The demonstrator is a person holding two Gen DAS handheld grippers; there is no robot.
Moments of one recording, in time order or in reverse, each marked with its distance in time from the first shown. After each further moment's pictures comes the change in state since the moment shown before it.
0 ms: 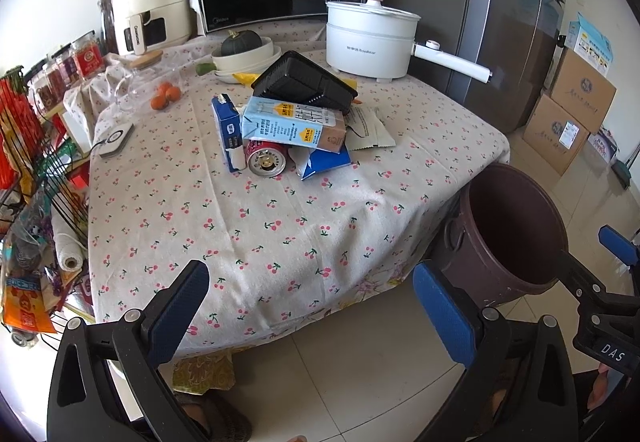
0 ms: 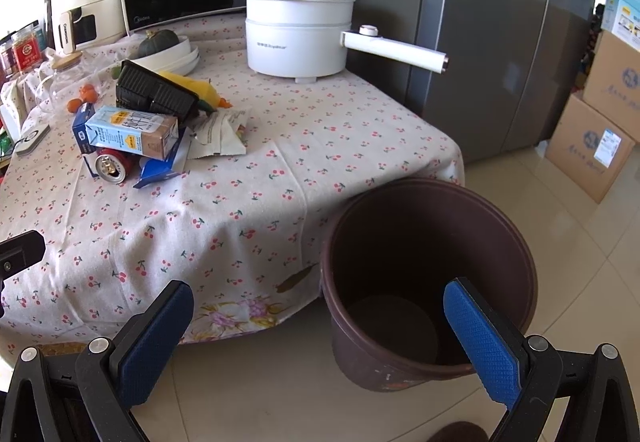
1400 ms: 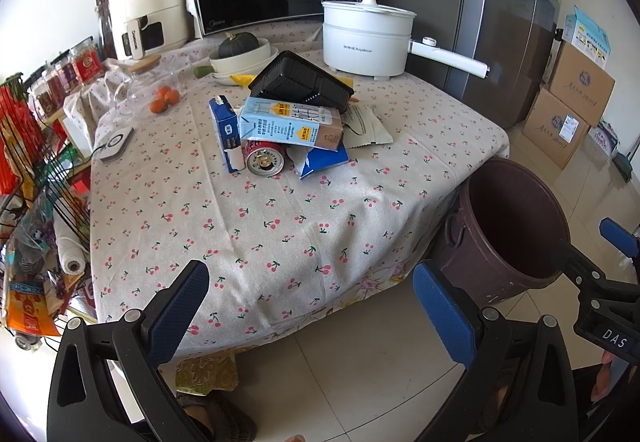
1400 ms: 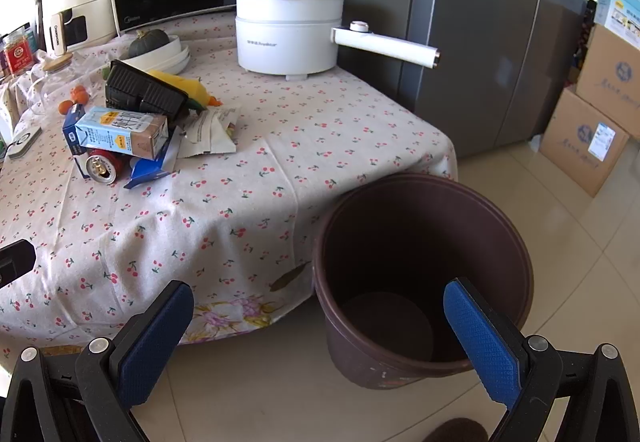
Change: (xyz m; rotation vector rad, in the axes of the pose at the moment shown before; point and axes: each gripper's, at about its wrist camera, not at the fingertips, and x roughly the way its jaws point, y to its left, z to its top) left arm -0.001 -0.003 0.000 0.007 -0.005 0.008; right arm 0.003 -0.003 -0.001 0.016 0.005 -0.019
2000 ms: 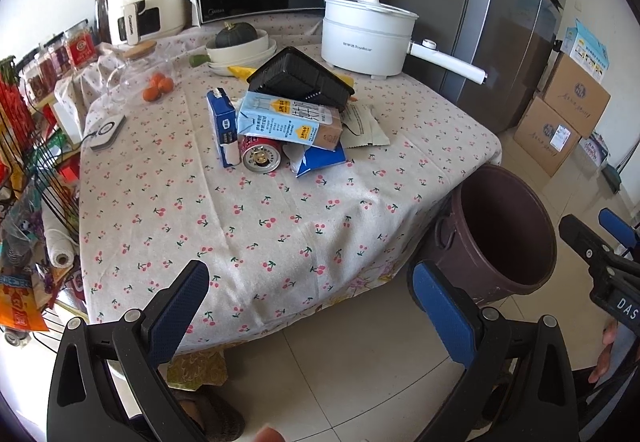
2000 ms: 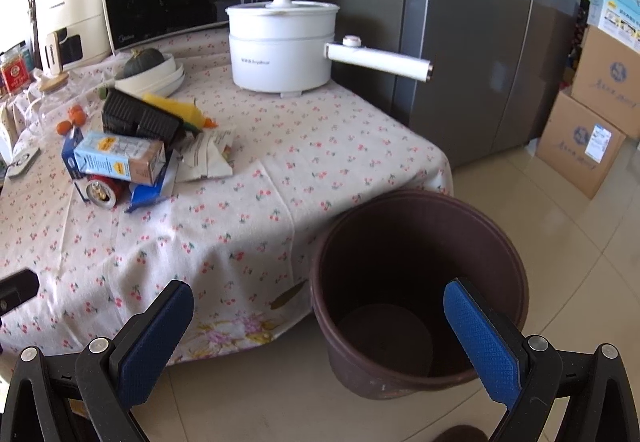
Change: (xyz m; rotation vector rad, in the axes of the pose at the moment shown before) left arm 0.000 0.018 0.007 -0.044 0.036 -0.064; right arm -0.008 -0.006 0.020 0.029 -0.031 -0.003
